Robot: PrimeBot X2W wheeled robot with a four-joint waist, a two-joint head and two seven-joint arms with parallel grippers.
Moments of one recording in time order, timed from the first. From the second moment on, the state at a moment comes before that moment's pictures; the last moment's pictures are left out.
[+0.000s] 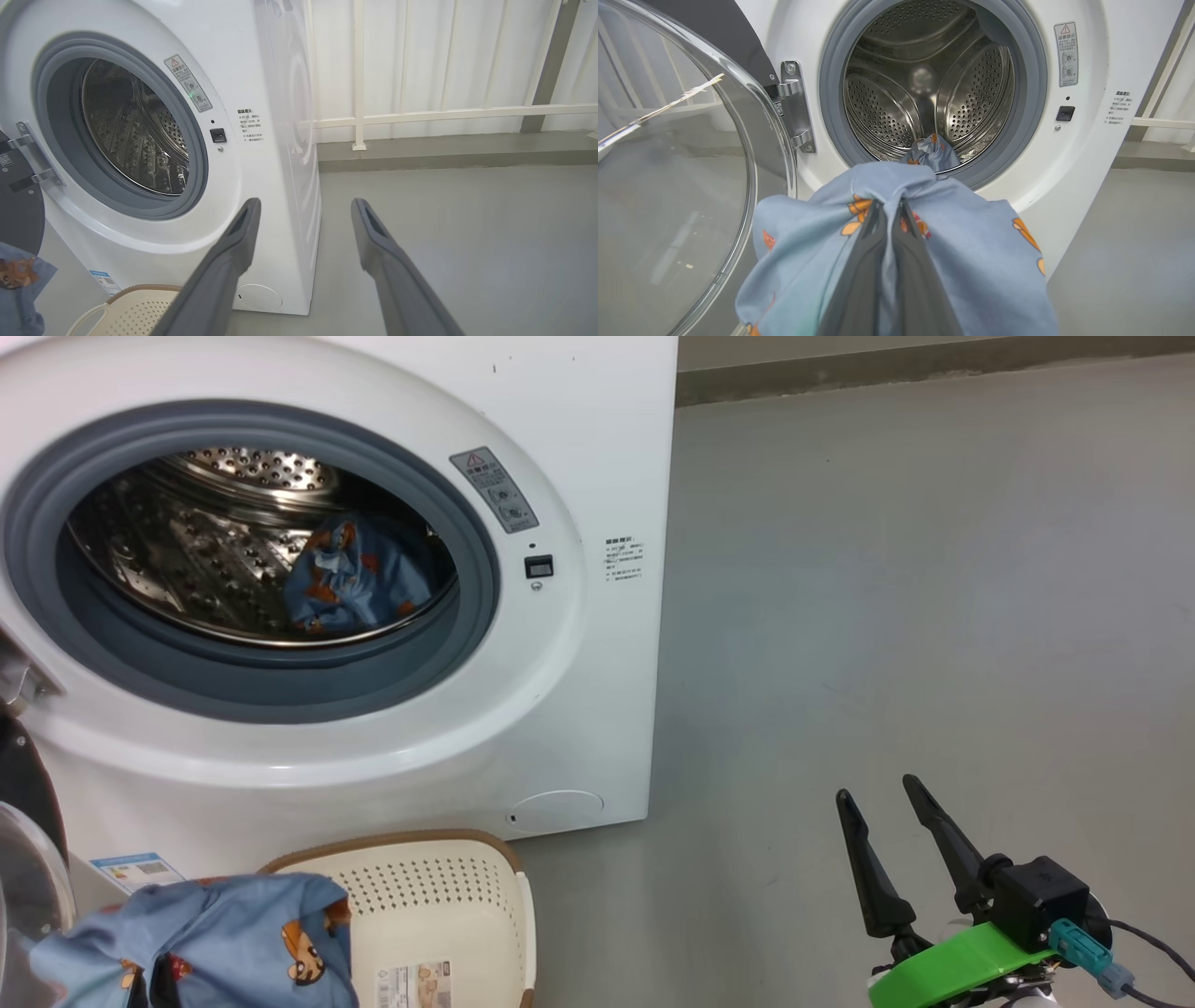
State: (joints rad) left arm 0.26 0.04 0.11 -0.06 -0.19 0.02 -0.25; right arm -0.06 -0.05 0.06 0.15 0.18 0.13 -0.26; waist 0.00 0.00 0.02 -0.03
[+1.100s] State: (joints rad) left arm -0.23 0.05 0.18 0.03 -0.18 -0.06 -0.25; right arm -0.15 -0.05 0.08 0.12 0.18 0.13 -0.26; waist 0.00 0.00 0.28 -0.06
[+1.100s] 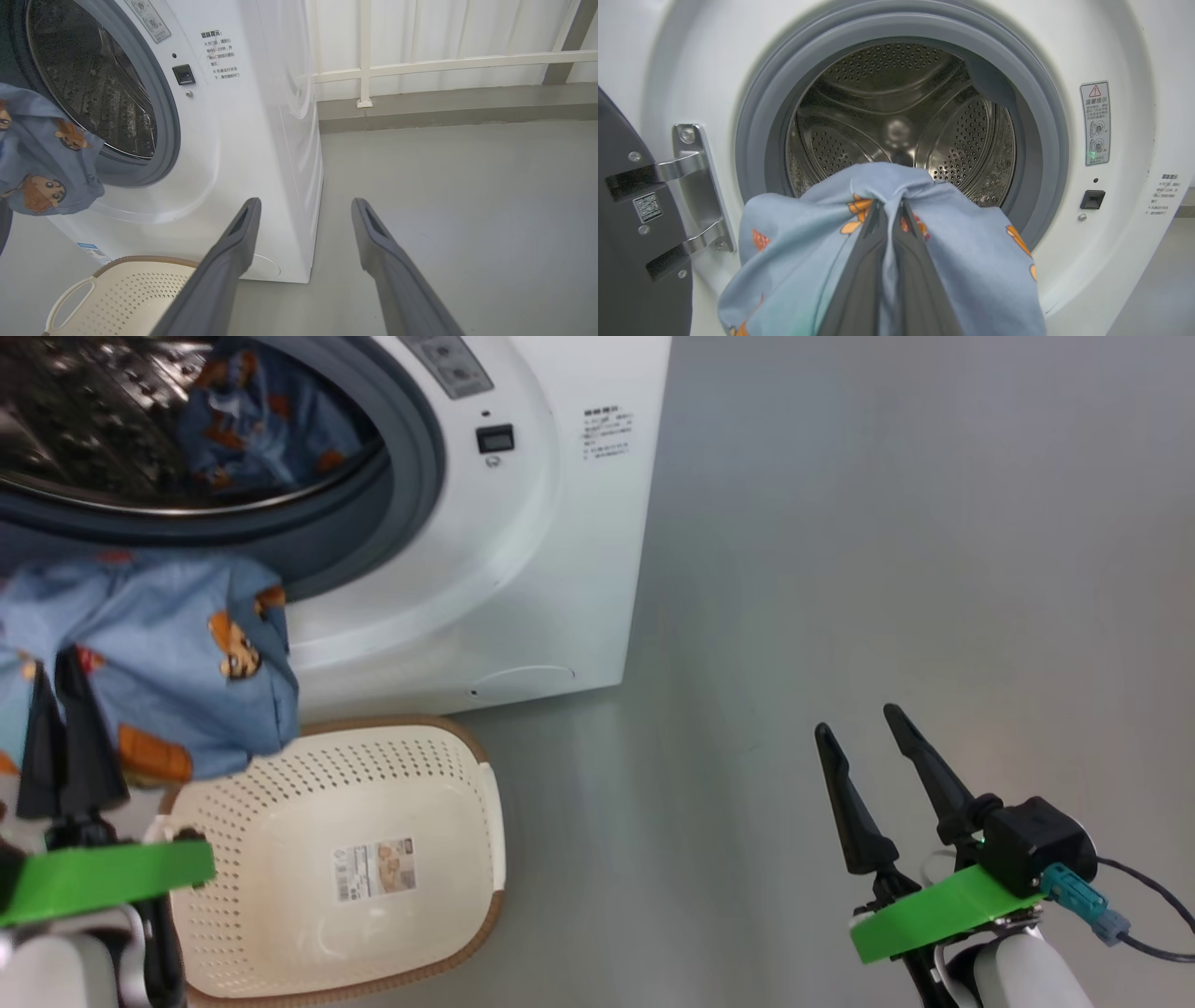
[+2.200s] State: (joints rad) left arm -1.06 0.28 0.12 0.57 -0.14 -0.12 -0.14; right arm -0.30 -0.05 0.16 0.12 0.26 0.13 -0.26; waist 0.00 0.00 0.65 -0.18
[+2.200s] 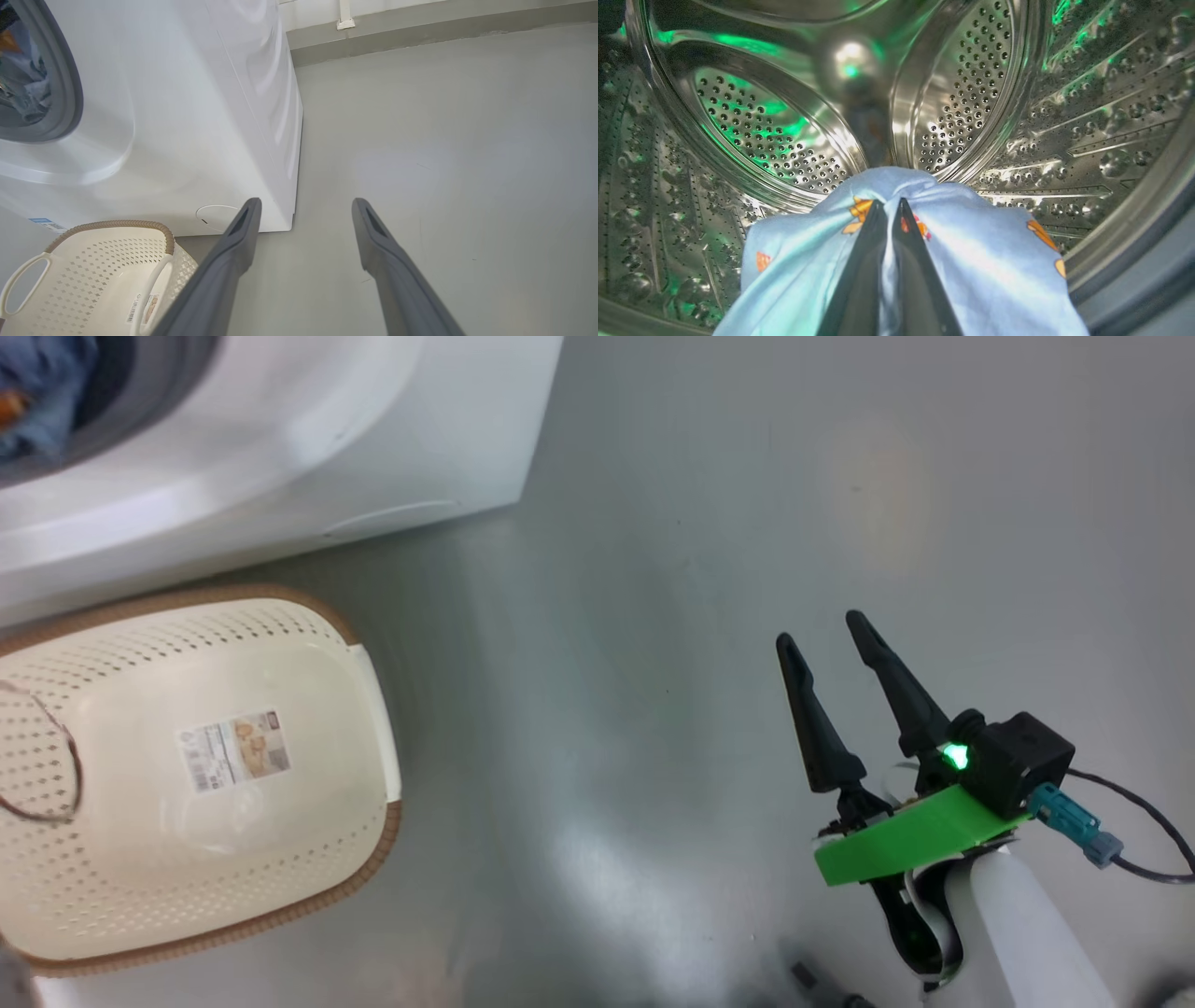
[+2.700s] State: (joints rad) left arm -1.40 0.40 0.02 0.67 -0.31 -0.13 0.13; right arm -0.38 -0.05 0.25 0.14 0.37 0.13 -0.26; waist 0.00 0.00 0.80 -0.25
